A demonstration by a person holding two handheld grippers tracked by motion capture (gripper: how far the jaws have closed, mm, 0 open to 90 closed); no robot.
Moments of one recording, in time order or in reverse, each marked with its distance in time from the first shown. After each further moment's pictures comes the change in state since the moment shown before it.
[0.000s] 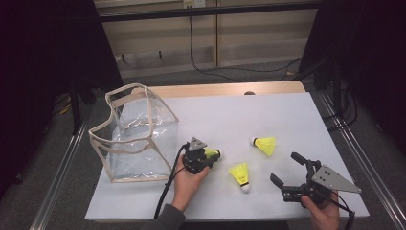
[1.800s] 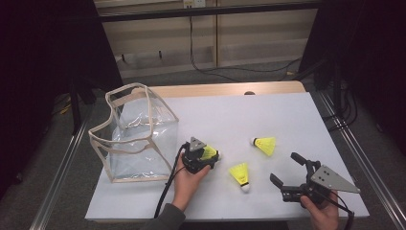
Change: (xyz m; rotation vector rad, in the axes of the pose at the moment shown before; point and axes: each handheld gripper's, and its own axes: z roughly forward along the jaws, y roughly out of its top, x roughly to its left) left arm 0.008 -0.004 0.007 0.012 0.073 0.034; right arm 0.000 -0.001 0.001 0.010 -0.007 -0.001
